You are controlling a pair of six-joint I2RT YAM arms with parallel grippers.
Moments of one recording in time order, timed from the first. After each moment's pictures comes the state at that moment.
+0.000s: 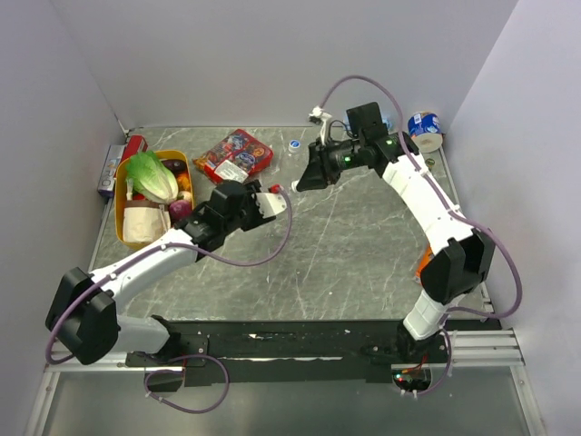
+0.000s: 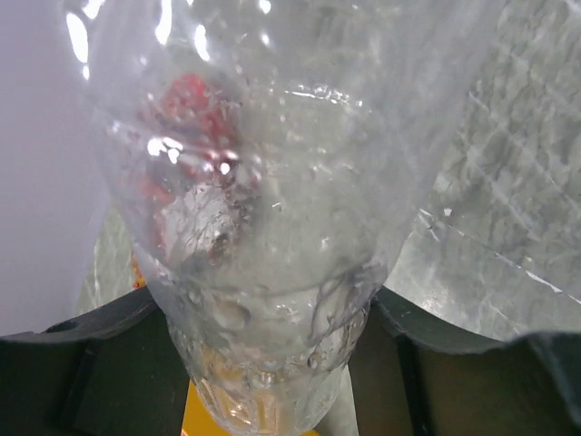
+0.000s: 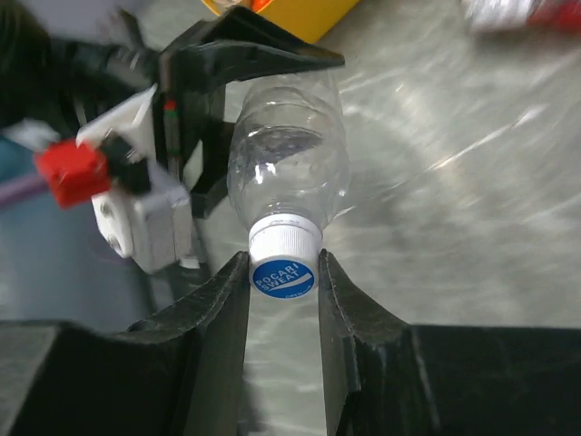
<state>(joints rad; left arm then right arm) -0.66 1.30 0.92 -0.08 -0.06 0.69 0.41 1.68 1.76 -0.84 -0.83 -0.12</state>
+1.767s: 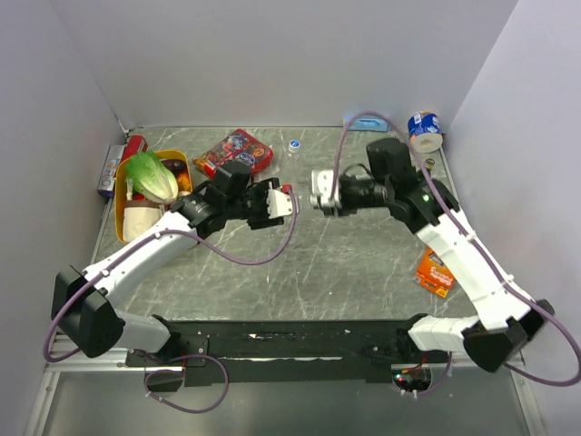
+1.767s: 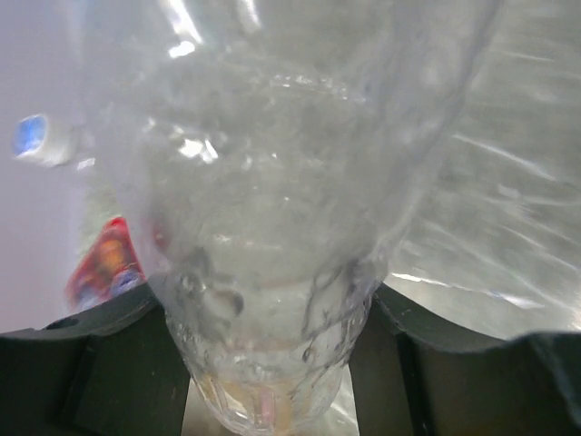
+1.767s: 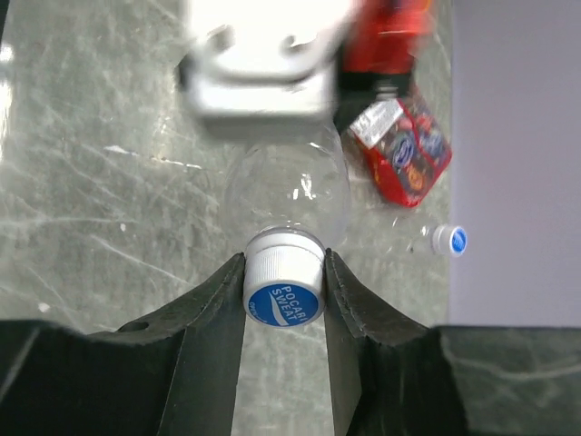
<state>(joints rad) -0.65 1.36 1.20 -0.44 0.37 0.83 0.55 1.22 1.42 -0.80 -0.66 -1.06</state>
